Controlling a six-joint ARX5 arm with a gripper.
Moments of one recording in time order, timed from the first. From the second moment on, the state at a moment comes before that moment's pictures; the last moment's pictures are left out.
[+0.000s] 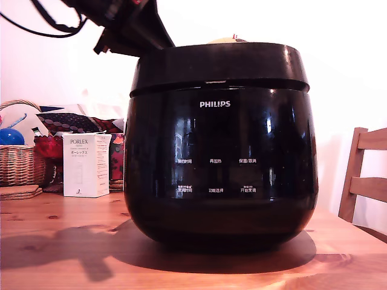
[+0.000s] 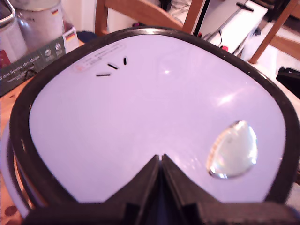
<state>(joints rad) -0.59 1.38 1.11 -0.34 0.43 0.06</state>
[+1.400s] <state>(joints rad) -0.67 1.21 0.87 -0.19 0.33 0.11</state>
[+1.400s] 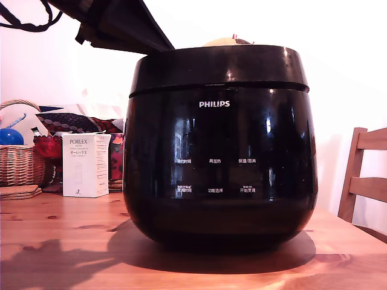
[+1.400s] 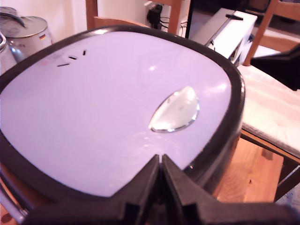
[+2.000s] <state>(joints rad) -0.71 1.24 0.90 -0.23 0.27 0.16</state>
